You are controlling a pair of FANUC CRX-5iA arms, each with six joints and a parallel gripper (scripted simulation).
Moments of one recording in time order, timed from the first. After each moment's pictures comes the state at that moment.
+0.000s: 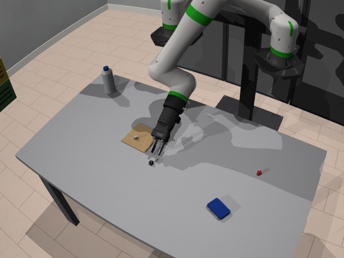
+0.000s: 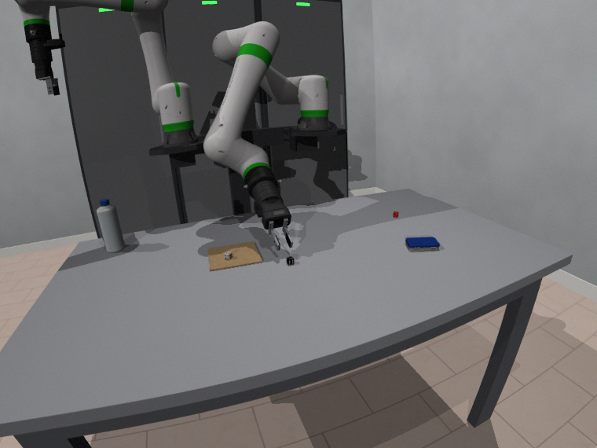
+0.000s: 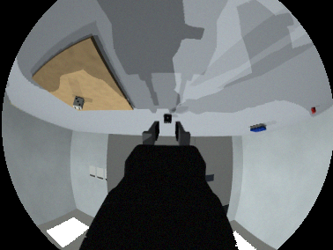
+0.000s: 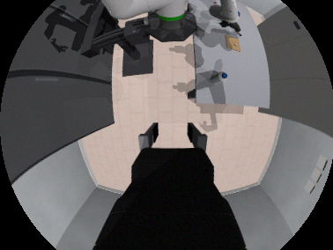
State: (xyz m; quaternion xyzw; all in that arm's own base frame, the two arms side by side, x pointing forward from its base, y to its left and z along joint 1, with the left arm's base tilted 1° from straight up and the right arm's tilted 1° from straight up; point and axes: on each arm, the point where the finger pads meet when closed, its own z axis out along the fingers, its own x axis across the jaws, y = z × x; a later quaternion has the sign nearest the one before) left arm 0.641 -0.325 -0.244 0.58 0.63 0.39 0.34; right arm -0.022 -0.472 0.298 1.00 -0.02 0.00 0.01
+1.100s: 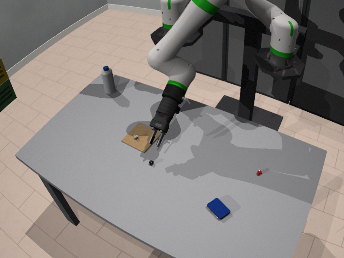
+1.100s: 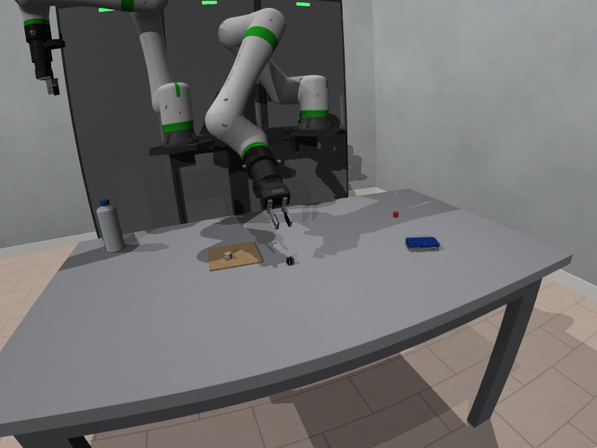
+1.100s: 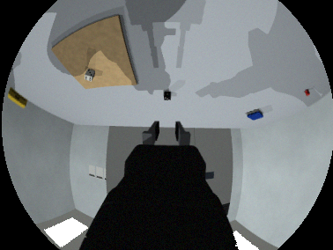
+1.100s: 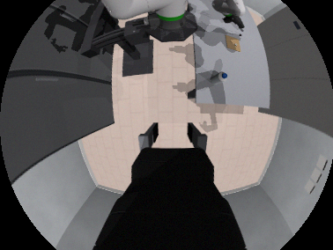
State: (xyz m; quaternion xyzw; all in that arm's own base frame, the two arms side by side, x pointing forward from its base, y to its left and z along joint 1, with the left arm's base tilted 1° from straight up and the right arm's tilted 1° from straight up) left arm 0.641 -0.325 -0.185 0.59 0.63 0.38 0.34; right arm -0.022 -0.472 0.298 1.00 -0.02 0.00 0.01
